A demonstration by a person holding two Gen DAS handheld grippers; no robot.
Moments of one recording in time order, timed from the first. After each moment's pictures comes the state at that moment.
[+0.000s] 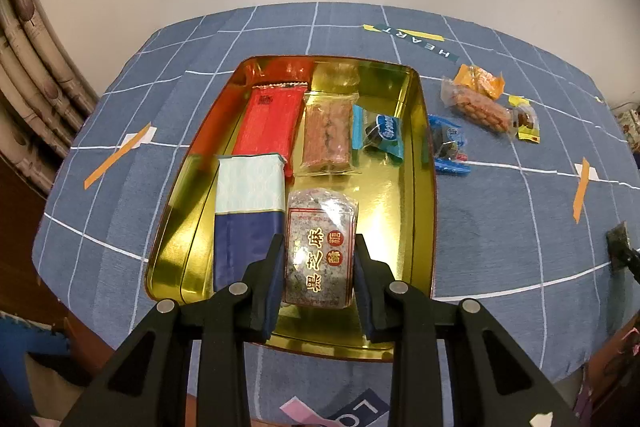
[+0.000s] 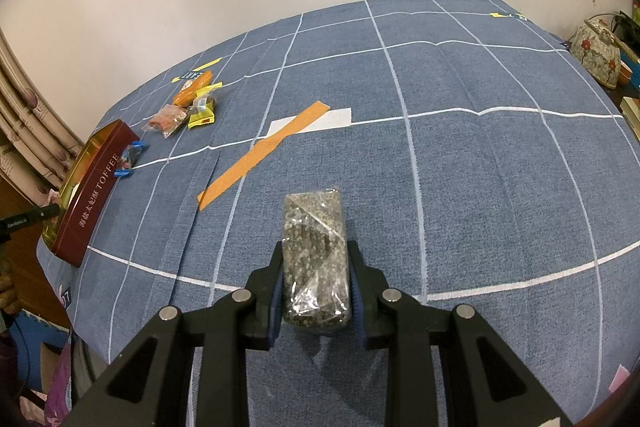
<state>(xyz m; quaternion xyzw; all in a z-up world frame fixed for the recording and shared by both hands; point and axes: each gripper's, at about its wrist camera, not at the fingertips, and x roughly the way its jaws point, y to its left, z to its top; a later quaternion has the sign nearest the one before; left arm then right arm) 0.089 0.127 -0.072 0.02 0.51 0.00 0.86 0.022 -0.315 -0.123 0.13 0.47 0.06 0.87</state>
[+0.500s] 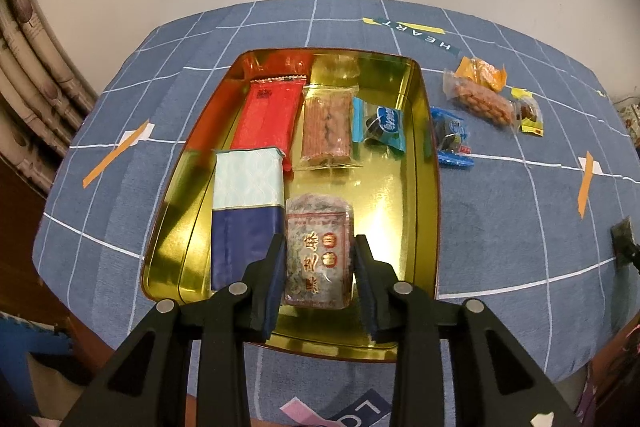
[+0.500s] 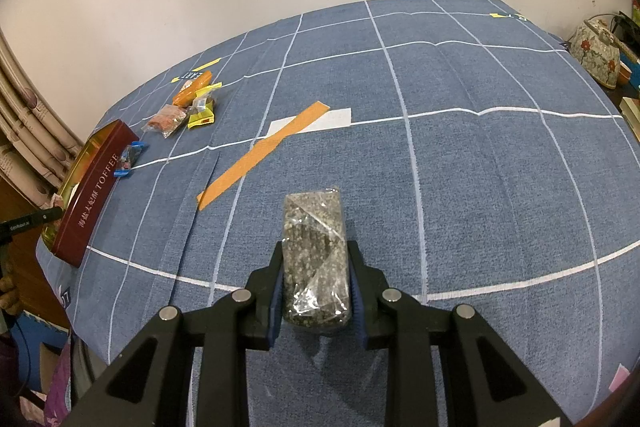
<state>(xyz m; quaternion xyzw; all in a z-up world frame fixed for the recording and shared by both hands) 0.090 0.127 -0.077 0.03 0.51 0.00 0.86 0.022 -0.316 -0.123 0.13 0.47 0.06 0.87</state>
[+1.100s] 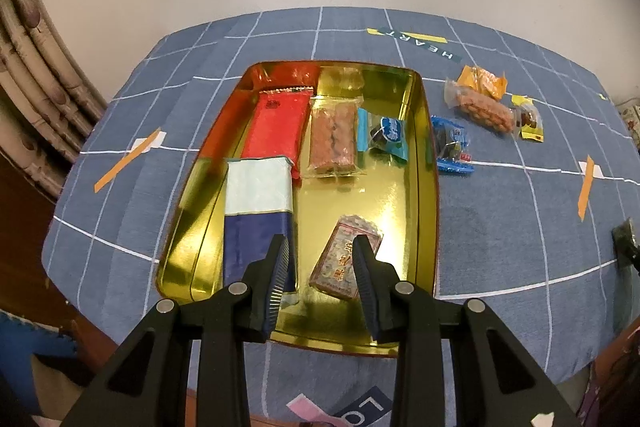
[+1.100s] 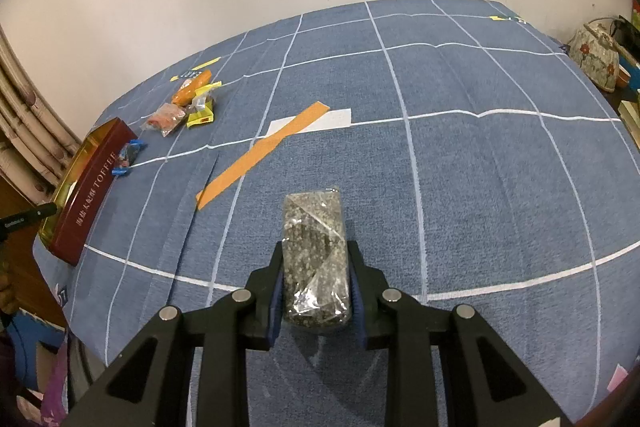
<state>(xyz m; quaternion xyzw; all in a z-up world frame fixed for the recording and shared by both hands) 0.084 0.127 -0.066 0.03 0.50 0.01 0.86 0.022 -0.314 -0.124 0.13 0.47 0.06 0.87</state>
